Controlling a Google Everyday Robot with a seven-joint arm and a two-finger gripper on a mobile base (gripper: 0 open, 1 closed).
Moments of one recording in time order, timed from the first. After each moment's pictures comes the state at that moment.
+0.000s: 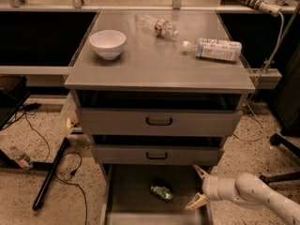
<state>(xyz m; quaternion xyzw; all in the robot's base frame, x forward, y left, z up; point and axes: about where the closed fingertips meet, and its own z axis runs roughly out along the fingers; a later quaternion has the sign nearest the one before) 0.512 -0.191 0.342 -0.55 0.71 0.19 0.40</state>
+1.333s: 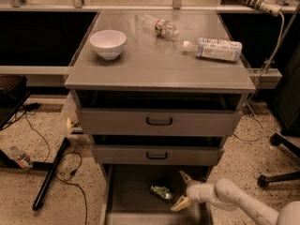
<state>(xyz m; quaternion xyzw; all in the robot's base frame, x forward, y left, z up) 0.543 -0.143 0.227 -0.53 0.71 0.22 0.41</state>
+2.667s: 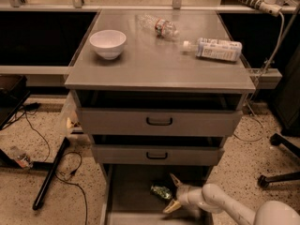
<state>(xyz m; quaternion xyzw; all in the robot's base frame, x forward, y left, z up) 0.554 -0.103 0.158 -0.57 0.68 0.20 0.42</state>
